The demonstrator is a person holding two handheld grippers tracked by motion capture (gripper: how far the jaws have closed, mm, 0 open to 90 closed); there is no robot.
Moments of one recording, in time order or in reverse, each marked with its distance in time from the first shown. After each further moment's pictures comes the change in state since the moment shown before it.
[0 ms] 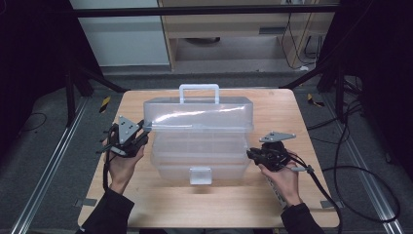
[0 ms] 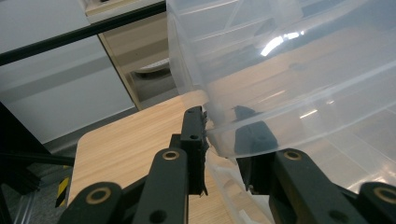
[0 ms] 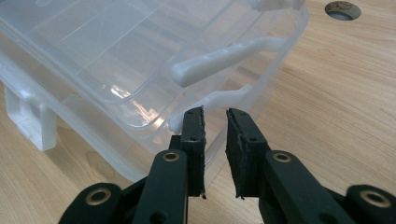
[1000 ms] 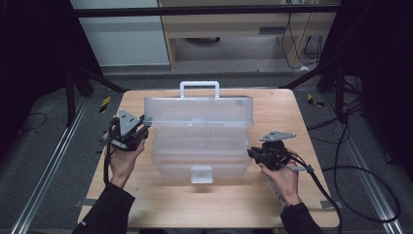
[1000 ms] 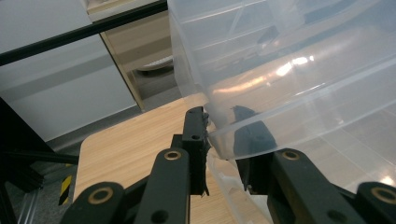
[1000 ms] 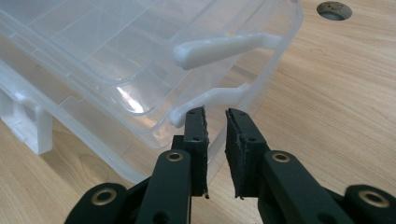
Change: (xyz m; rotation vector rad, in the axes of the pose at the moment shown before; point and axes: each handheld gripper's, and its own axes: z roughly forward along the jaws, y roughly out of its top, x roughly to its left) left arm 0.005 0.014 0.007 0.017 0.005 0.004; right arm -0.001 0.001 0.001 -0.004 -0.019 0.011
